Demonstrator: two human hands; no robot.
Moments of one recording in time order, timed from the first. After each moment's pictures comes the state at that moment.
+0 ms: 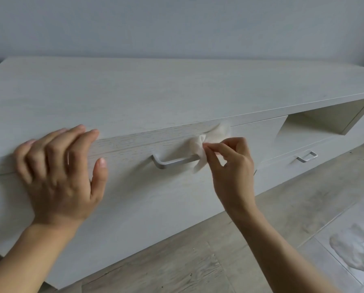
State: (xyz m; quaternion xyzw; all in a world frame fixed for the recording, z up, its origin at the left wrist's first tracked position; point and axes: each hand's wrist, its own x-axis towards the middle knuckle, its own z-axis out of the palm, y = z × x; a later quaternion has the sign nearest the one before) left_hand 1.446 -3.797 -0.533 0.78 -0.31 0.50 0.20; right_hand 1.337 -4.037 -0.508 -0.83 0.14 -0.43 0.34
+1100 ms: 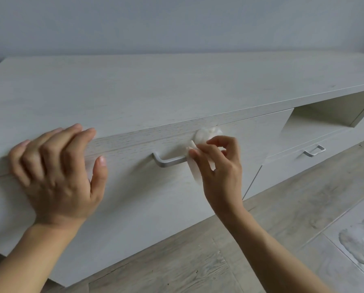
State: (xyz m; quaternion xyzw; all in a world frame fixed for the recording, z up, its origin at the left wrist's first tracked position) left_hand 1.450 -3.797 -0.536 0.78 -0.30 0.50 0.20; right_hand 1.355 -4.030 -0.540 -0.81 0.07 -0.49 0.33
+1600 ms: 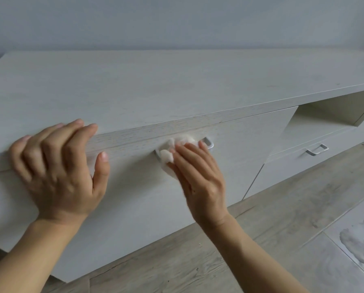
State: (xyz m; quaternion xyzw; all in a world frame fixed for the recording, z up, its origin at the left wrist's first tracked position) left_hand 1.449 -3.798 -0.535 0.77 -0.31 0.51 0.20; right_hand 1.367 -4.002 -0.558 -0.79 -0.09 -0.59 0.16
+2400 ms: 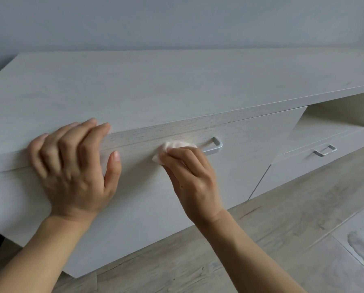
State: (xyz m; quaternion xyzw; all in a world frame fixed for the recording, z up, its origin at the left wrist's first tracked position) left_hand 1.446 -3.800 -0.534 0.77 -0.29 0.54 0.18; right_hand 1.374 -3.980 -0.544 -0.80 -0.12 -0.56 0.17
